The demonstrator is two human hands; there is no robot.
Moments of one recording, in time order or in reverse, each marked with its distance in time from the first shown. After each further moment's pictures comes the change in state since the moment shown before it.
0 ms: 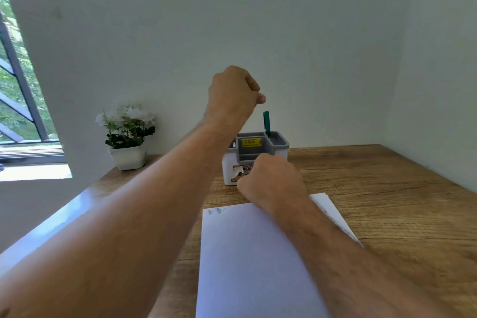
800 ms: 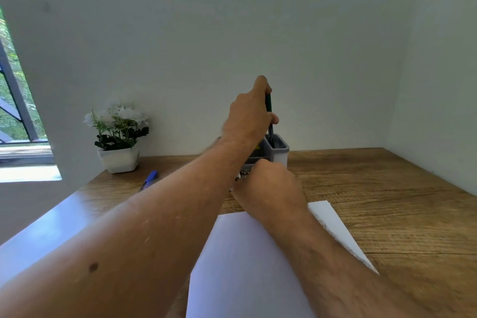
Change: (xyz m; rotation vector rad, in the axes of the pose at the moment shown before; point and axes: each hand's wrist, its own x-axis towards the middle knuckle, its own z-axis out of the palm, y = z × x) left_hand 0.009 -0.036 0.062 0.098 -0.087 0.214; right_hand -0.003 -0.002 0.002 0.119 0.017 0.060
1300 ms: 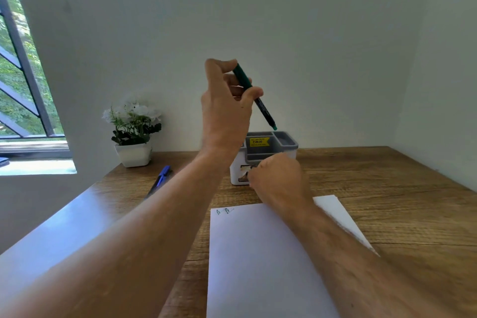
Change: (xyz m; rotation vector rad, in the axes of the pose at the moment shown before) left_hand -0.048 0.008 -0.063 -0.563 0.425 0.055; right_hand 0.002 -0.004 -0.004 0.201 -0.064 0.157
